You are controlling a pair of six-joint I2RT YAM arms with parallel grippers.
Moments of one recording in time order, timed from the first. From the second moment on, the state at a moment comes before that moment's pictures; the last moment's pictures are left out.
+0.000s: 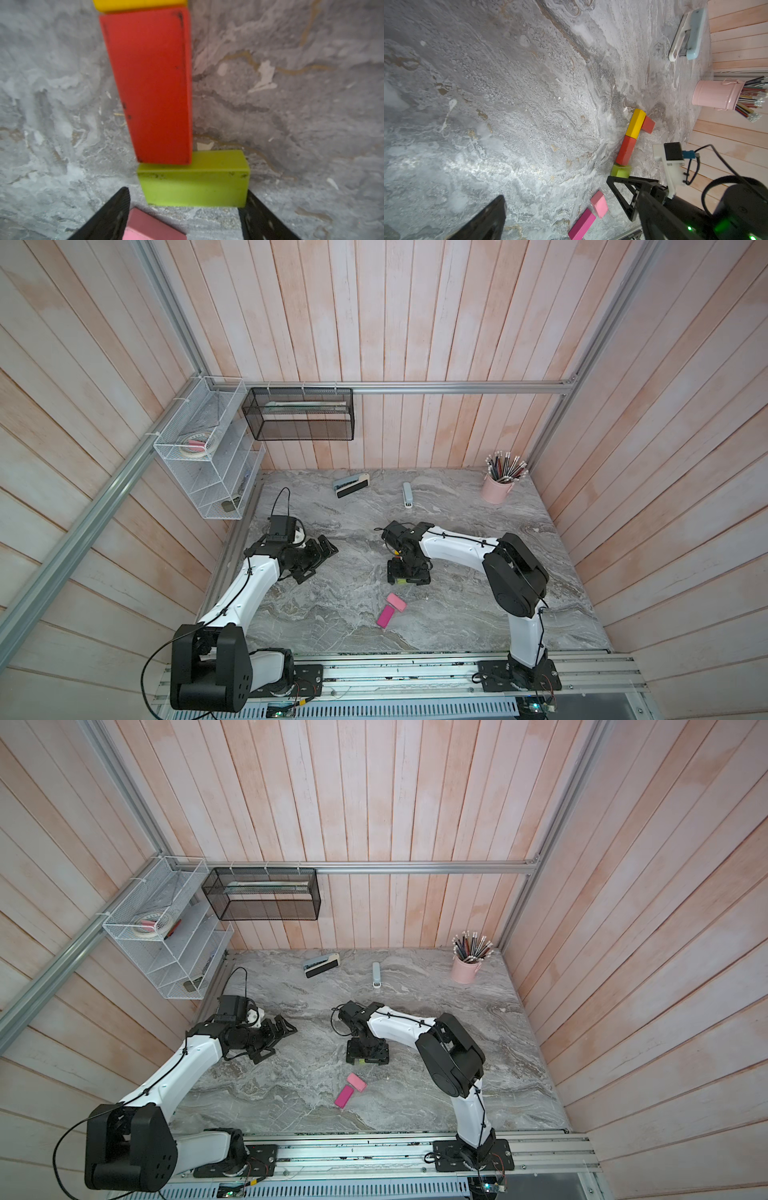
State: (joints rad) left arm -0.05 1.27 0.84 -0.66 0.47 -0.65; right arm 0.84 2.00 1.41 -0.91 -0.09 0.83
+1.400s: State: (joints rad) left arm -0.05 1.21 0.84 -0.72 0.47 -0.62; right arm 0.99 1.92 1.35 -0.86 -0.09 0.88
